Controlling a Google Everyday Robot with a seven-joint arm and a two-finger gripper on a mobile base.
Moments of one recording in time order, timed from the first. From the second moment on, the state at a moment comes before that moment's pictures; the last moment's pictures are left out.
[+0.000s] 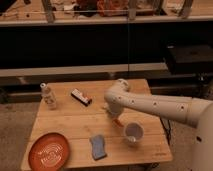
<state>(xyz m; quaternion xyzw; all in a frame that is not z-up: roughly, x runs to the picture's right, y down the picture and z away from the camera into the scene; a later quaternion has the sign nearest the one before) 0.047 0.161 0.817 -0.12 -0.28 -0.85 0.42</state>
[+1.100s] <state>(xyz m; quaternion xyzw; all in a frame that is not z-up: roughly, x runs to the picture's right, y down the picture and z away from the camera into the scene) 0.033 0.172 0.810 -0.11 -0.29 -0.86 0.41</state>
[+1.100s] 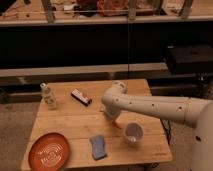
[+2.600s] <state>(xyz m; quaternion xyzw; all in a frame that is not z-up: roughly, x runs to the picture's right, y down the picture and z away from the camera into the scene) 0.021 0.185 0.802 -0.11 -0.30 -0.86 0.41</state>
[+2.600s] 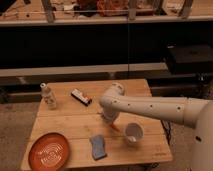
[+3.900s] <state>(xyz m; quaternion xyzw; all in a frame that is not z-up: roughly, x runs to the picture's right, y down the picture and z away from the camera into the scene) 0.012 0.202 0.789 -0.11 -0.31 -0.86 0.39</state>
